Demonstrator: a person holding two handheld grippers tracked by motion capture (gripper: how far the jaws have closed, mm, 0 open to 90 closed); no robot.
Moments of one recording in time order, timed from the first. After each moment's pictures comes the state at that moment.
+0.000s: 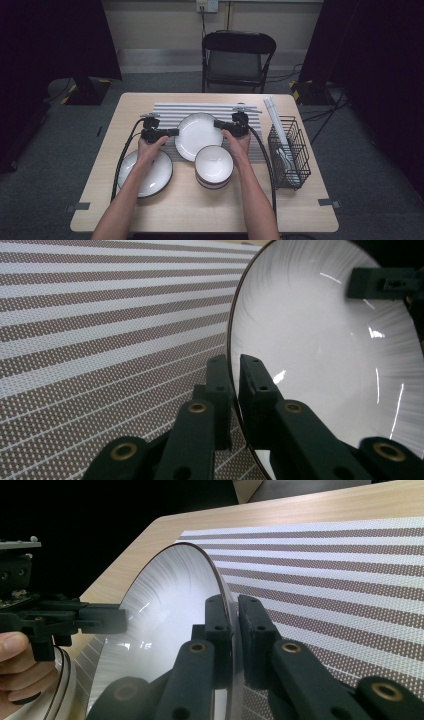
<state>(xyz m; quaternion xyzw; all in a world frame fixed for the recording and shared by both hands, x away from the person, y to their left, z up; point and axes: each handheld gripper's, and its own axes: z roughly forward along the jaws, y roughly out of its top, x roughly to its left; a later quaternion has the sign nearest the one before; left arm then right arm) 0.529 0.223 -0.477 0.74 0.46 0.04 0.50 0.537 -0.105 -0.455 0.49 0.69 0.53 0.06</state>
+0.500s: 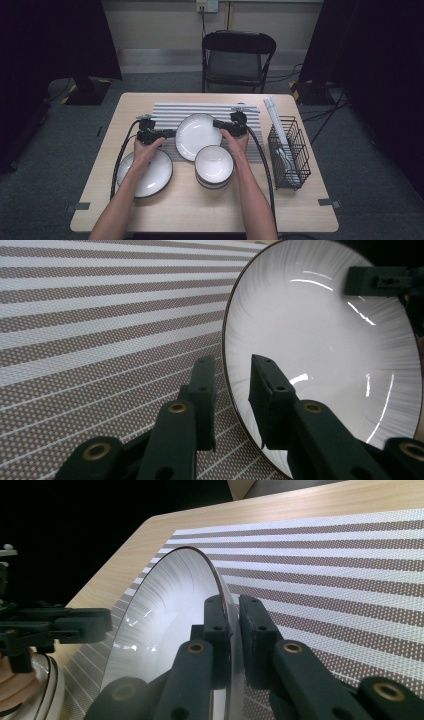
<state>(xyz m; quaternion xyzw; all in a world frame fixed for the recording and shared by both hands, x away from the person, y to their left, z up) 0.521 0.238 -0.475 0.73 0.47 0.05 0.49 0.545 -0.101 -0.462 0.50 0.68 0.53 0.06</state>
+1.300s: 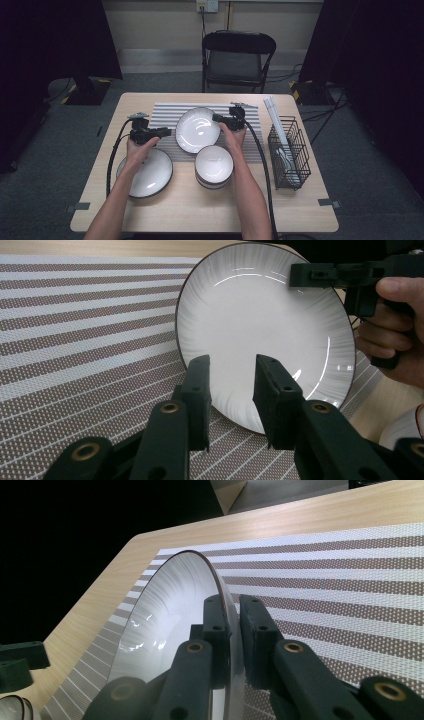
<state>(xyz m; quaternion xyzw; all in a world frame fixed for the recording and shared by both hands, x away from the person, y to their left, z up) 0.505 0.249 -0.453 0.73 0.45 0.06 0.50 0.570 -0.095 -0.464 0.53 0.66 0.53 0.06</state>
